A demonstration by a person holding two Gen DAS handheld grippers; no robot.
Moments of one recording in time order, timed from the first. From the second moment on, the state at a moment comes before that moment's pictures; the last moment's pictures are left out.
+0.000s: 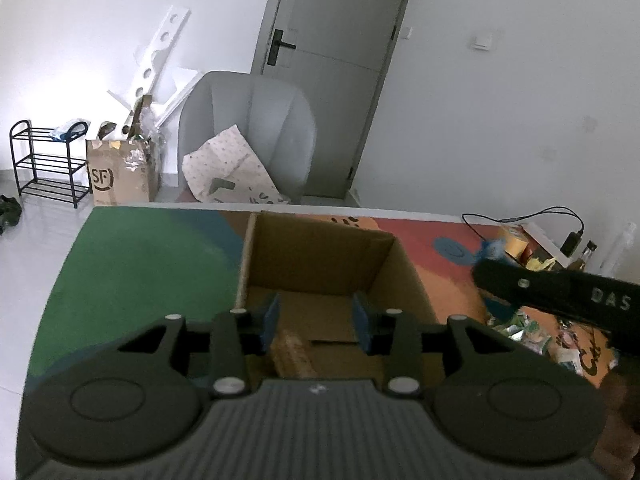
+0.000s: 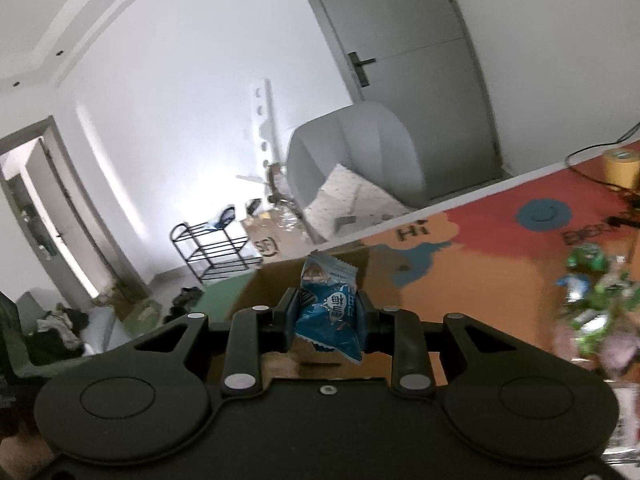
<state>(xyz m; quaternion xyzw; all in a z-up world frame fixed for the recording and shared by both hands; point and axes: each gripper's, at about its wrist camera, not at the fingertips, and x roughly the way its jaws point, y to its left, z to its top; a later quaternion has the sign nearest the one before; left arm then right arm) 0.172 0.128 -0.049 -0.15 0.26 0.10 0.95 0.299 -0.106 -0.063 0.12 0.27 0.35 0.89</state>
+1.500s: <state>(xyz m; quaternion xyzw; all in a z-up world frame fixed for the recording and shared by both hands) 0.154 0.064 -0.038 -0.09 0.25 0.11 0.96 0.268 -0.186 -0.079 0.13 0.27 0.28 0.91</state>
